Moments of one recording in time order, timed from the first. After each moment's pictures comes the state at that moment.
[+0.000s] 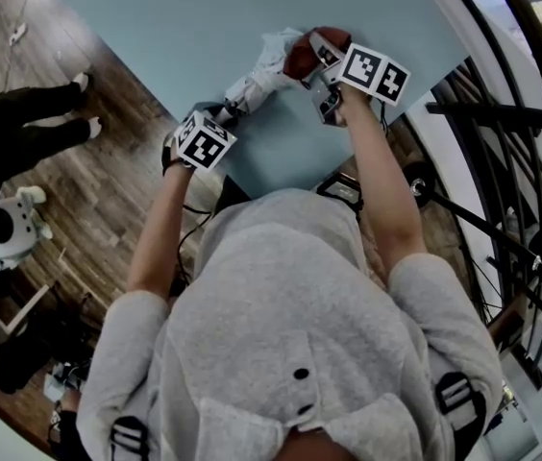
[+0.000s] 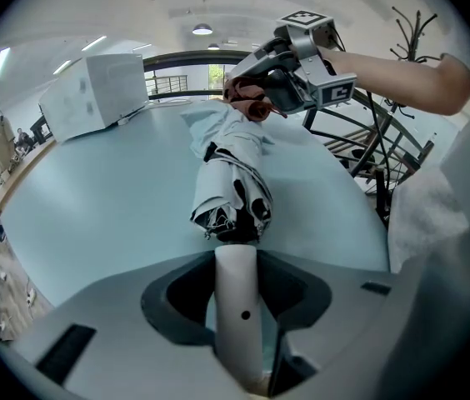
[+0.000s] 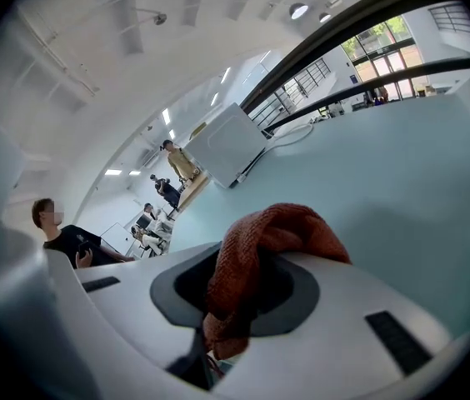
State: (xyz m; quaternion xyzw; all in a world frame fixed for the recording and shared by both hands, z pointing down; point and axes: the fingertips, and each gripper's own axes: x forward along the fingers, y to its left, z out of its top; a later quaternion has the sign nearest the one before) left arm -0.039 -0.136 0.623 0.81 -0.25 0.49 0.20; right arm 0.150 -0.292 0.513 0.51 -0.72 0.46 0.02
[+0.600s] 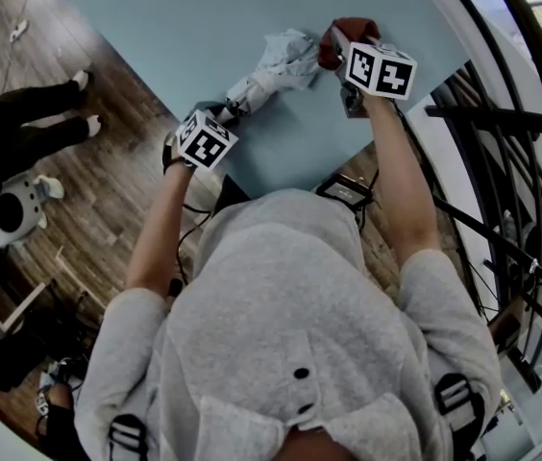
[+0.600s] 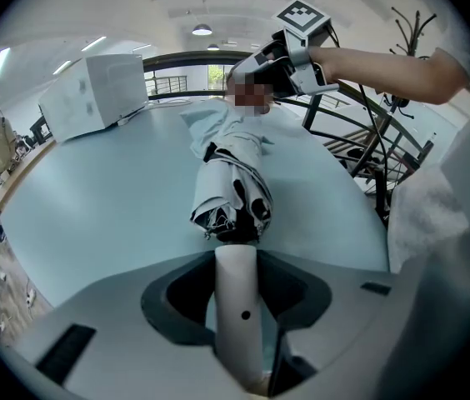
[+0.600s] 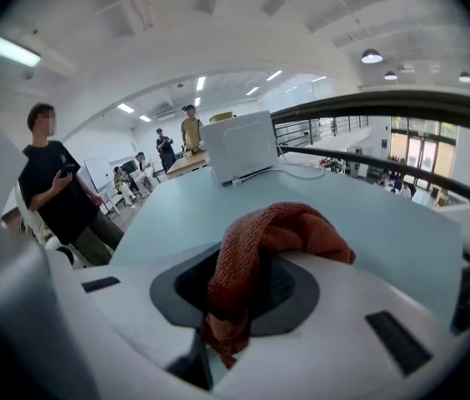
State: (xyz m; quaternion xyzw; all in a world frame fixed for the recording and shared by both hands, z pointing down) left arm -0.037 -0.137 0.623 0.82 -0.24 0.49 0.20; right arm 0.183 -0.311 0.497 0.54 -0.77 0.29 0.19
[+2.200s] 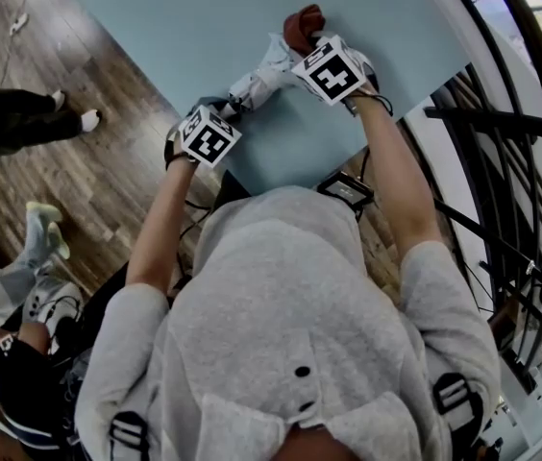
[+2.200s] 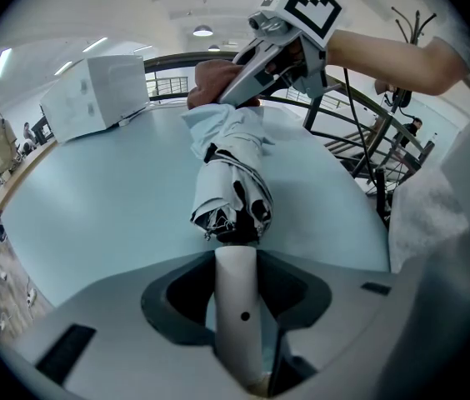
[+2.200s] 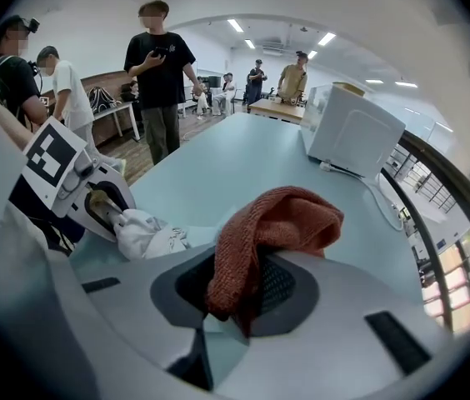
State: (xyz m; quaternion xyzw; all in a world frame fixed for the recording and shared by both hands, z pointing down) left arm -0.039 -0.140 0.623 0.82 -0.25 0.48 0.19; right arm 0.074 -0.267 0.536 0.29 -0.82 0.11 0.47
